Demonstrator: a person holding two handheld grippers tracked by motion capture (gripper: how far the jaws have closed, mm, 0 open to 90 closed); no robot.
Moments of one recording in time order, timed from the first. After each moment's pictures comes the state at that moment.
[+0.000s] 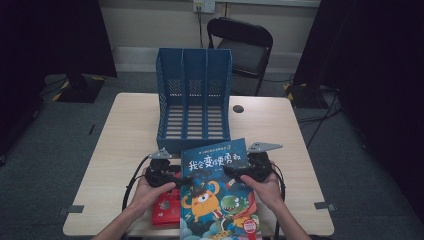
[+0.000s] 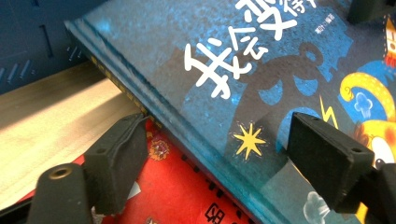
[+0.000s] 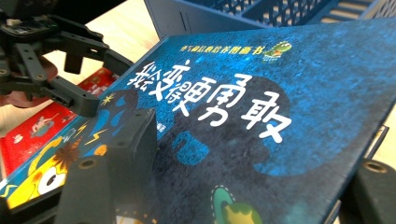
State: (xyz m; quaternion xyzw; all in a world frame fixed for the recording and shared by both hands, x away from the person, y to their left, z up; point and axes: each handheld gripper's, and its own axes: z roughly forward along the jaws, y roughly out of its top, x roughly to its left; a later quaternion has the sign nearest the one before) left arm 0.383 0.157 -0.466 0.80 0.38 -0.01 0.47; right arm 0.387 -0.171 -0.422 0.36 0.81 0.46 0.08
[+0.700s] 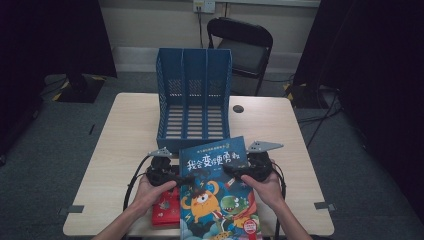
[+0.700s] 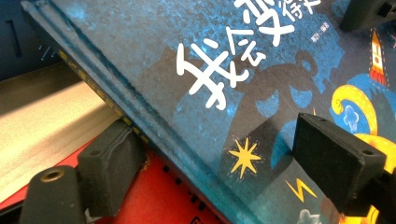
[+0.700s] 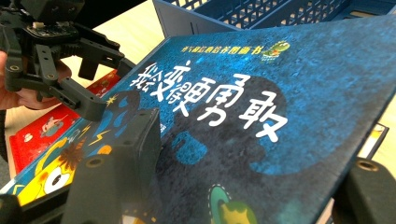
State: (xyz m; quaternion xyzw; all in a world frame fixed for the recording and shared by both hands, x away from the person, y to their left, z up) left arm 0.388 0.155 -0.468 0.79 0.38 -0.05 0.49; right arm 0.385 -0.170 -0.413 0.34 0.81 0.47 0.09
